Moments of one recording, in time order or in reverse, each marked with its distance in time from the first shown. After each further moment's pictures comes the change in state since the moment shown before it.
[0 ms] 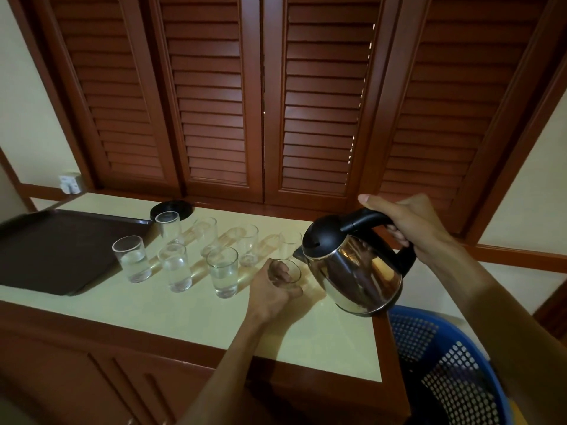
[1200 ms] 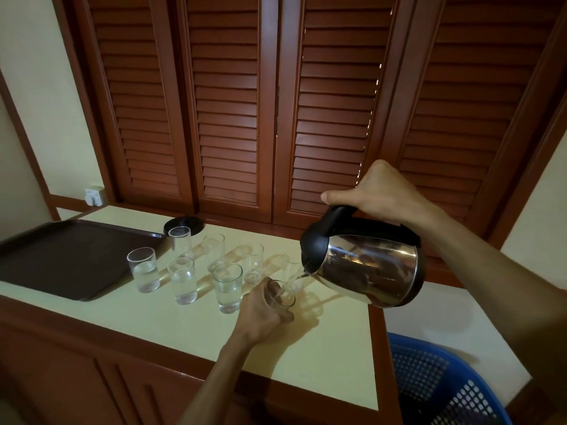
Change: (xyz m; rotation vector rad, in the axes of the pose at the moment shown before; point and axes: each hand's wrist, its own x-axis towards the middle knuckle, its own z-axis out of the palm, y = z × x) left_hand -0.019 0.020 -0.026 0.183 -0.038 0.028; right_hand 0.014 -0.099 0.015 -0.623 -0.071 -0.304
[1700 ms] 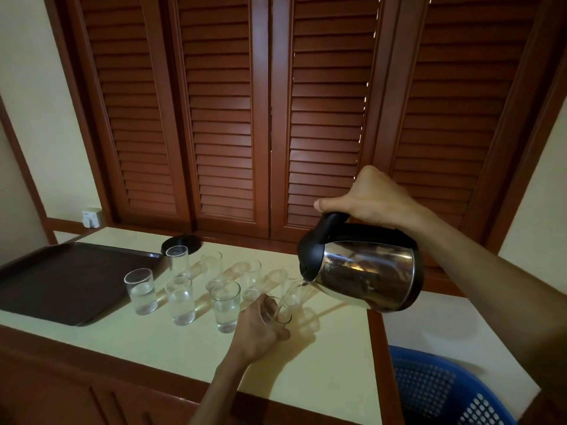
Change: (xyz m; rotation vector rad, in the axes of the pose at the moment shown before) left_hand 0.003 0.001 -0.004 0.042 -0.015 -0.019; right_hand -0.001 -0.012 -0.012 -0.049 0.017 0.023
